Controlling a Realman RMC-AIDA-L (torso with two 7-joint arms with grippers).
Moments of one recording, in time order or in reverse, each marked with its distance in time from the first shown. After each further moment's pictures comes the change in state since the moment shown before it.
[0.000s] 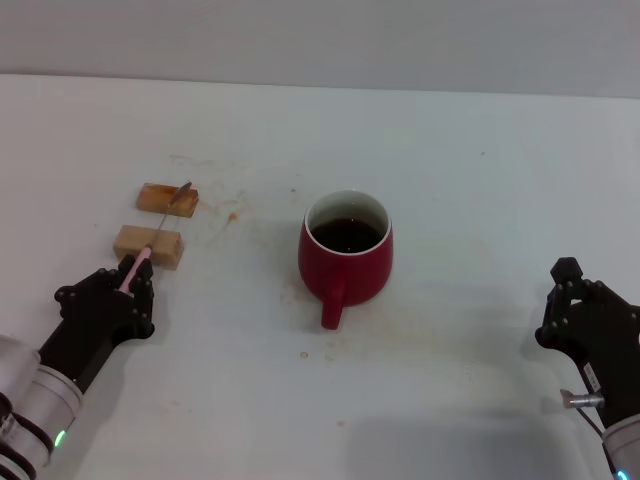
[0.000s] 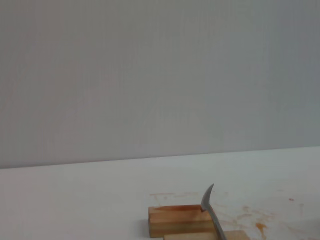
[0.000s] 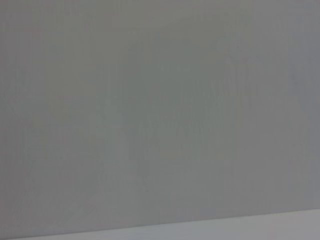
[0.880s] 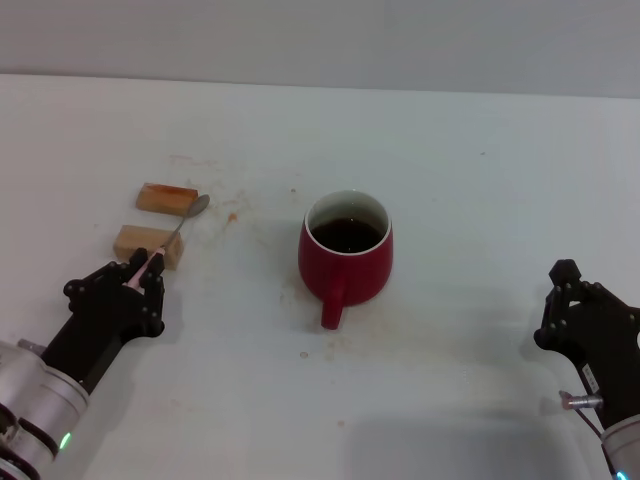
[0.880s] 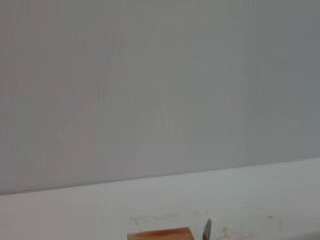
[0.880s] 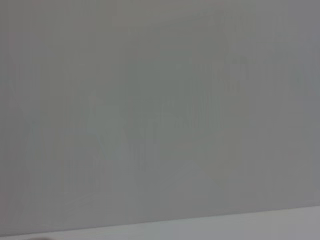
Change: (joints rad) left arm 0.009 0.002 0.028 -0.012 0.011 0.062 0.029; right arm 0.000 0.001 0.000 -0.004 0.000 0.007 0.000
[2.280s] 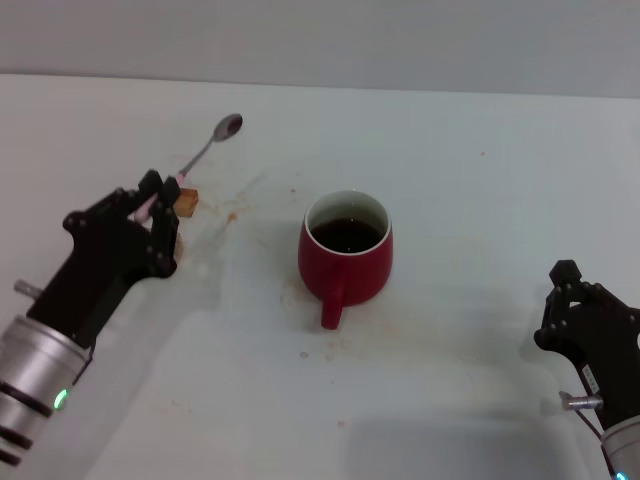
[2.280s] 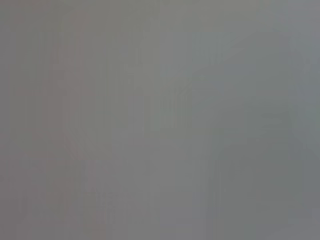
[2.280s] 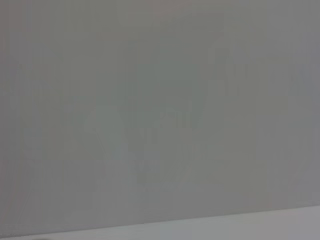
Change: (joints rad) left arm 0.028 0.084 0.005 -0.215 0.066 0.139 -0.044; right arm -0.003 0.000 0.000 0.005 0.000 -0.003 0.000
